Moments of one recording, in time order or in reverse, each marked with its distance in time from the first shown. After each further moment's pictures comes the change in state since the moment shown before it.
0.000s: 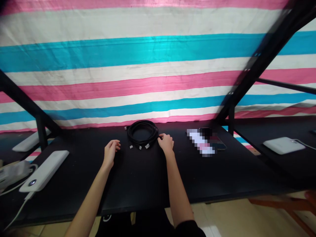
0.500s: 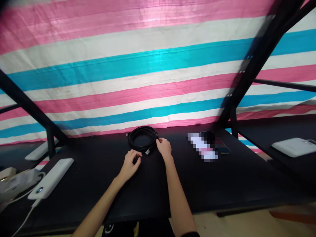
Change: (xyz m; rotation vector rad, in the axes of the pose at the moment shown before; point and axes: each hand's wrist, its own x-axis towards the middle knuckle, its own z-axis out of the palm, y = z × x) left_hand -0.059 0.015 0.042 0.552 -0.421 0.567; right_hand 0.007 -0.001 0.008 0.281 0.005 -0.026
